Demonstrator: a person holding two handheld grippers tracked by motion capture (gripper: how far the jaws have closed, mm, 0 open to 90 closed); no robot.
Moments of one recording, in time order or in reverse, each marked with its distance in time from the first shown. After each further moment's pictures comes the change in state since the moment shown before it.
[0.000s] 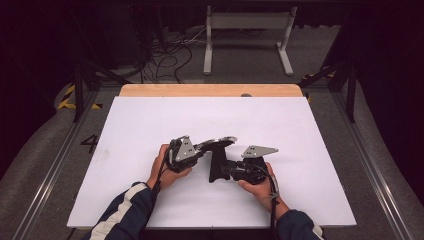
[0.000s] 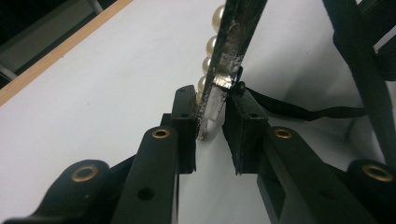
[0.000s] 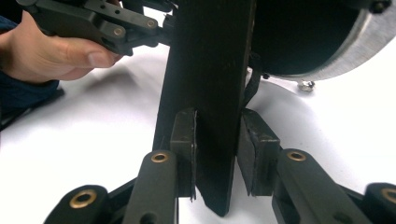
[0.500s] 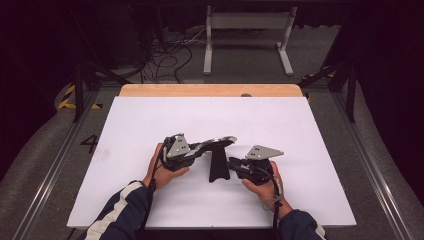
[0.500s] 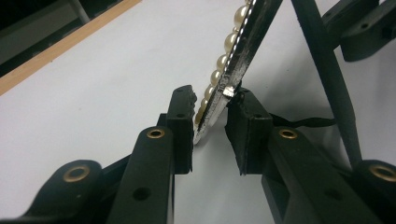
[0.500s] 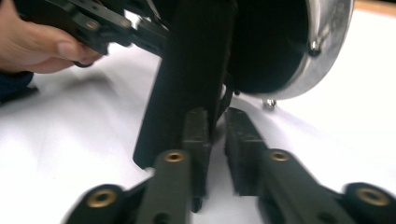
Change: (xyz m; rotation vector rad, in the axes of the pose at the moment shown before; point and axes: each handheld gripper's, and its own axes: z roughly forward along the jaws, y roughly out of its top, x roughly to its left) left arm 0.009 0.000 -0.011 -0.062 -0.070 -0.048; right arm 0.007 0.004 -0.018 -0.052 -0.110 -0.102
